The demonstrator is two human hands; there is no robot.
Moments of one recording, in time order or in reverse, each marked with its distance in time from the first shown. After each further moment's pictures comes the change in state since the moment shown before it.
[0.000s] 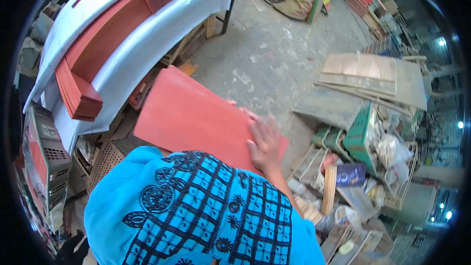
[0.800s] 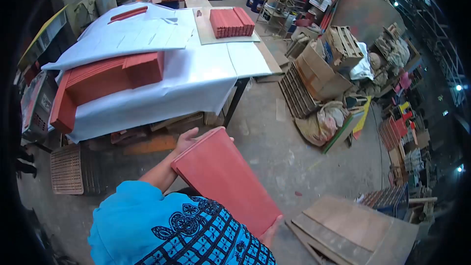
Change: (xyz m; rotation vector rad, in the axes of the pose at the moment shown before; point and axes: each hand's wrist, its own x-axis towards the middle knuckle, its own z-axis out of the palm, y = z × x) left_hand 0.074 0.378 0.258 -0.891 -0.922 0.461; right_hand 0.344 0.459 -0.035 1.802 -0.118 0.685
